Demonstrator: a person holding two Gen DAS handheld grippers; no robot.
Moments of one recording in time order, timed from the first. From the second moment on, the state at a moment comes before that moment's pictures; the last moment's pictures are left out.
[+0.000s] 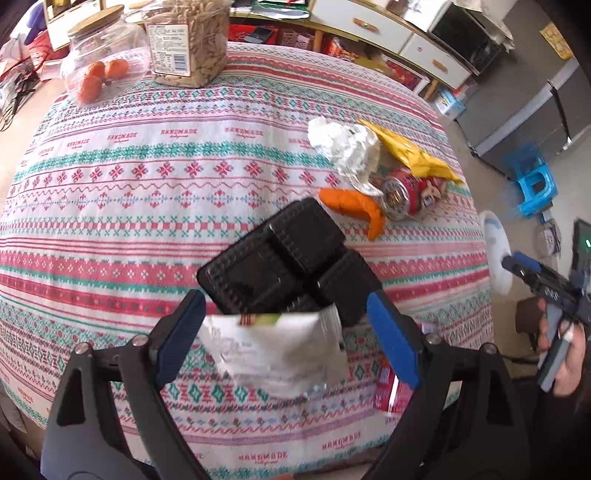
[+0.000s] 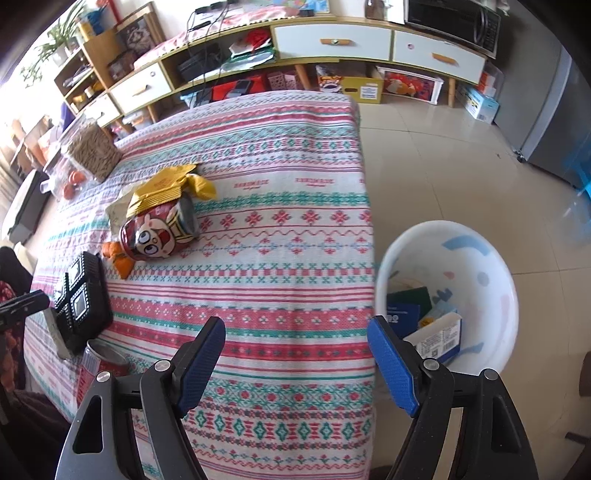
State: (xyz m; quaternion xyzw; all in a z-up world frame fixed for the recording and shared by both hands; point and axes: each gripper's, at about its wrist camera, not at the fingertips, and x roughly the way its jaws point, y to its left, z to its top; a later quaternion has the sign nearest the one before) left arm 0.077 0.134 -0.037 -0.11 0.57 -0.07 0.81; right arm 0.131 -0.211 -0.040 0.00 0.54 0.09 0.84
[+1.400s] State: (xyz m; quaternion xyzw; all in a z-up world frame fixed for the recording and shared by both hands) left arm 0.074 0.157 -0.015 0.01 0.51 -0.01 0.86; right arm 0.125 -0.059 -0.027 -0.05 0.54 0.21 0.81
